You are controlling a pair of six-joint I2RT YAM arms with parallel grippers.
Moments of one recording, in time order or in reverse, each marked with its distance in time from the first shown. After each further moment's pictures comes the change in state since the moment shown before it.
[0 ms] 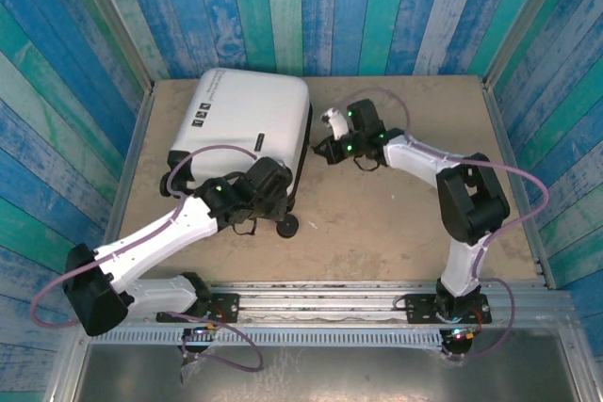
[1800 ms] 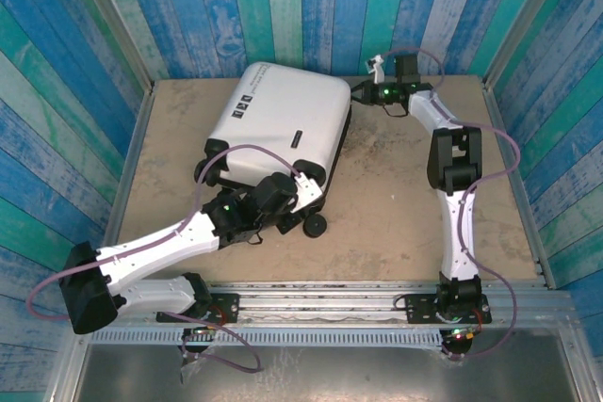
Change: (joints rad) left arm -0.150 -0.043 -0.138 0.361 -0.039 0.747; right arm -0.344 0.567 0.752 -0.095 -0.406 0.172
